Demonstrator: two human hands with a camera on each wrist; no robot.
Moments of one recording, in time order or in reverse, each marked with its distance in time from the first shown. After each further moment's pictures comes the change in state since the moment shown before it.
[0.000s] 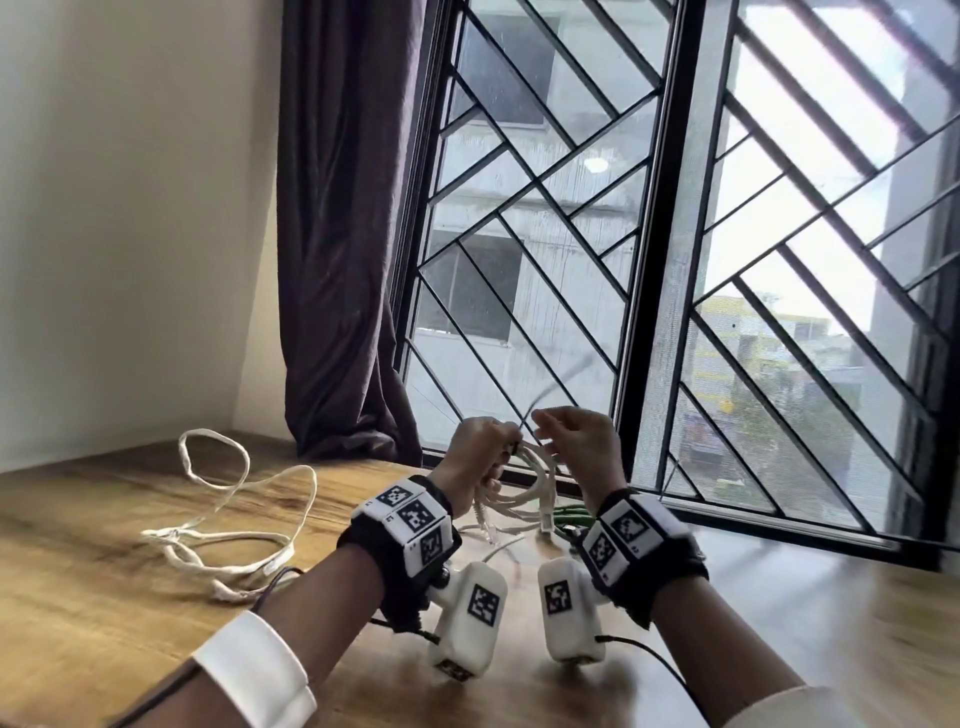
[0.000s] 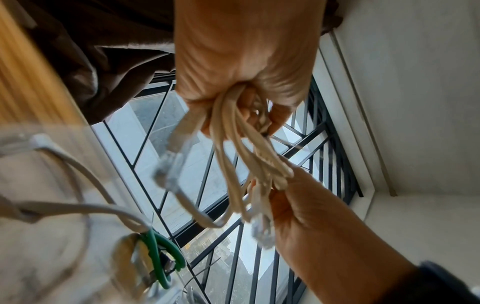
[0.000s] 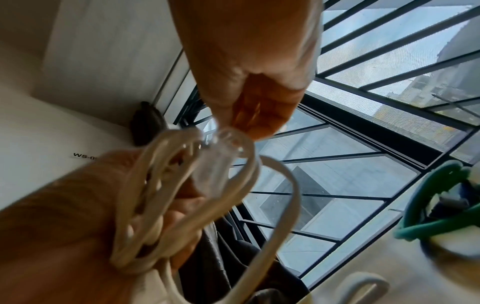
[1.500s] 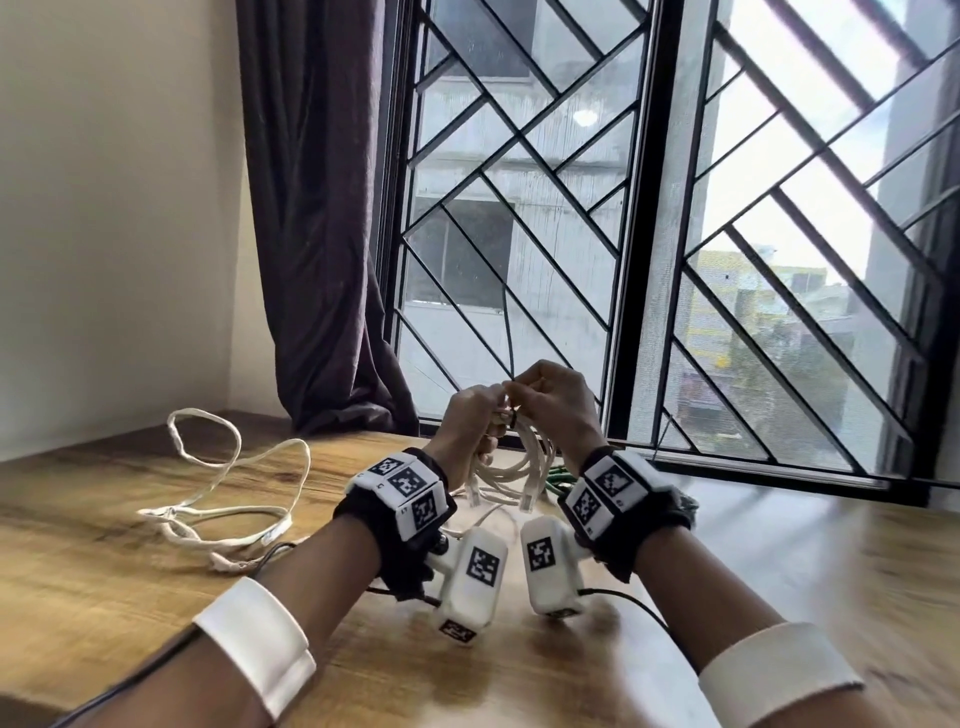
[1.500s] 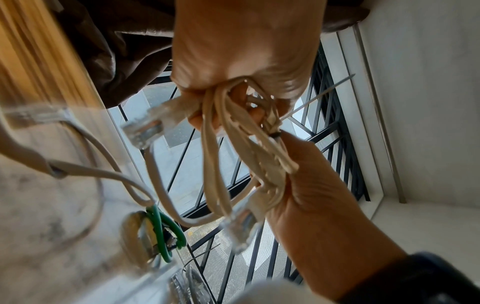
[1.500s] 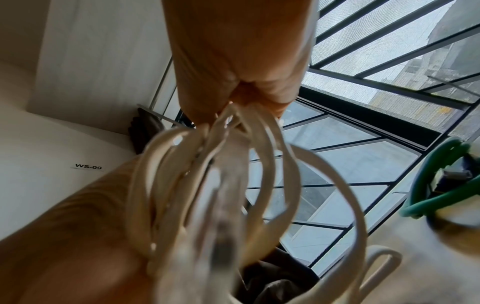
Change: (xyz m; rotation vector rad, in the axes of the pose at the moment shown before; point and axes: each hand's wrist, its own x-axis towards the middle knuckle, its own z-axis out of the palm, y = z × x) left_hand -0.003 -0.008 0.005 -0.039 0.032 -0.035; right_hand -0.007 -0.008 0.008 -0.046 -0.046 -0.067
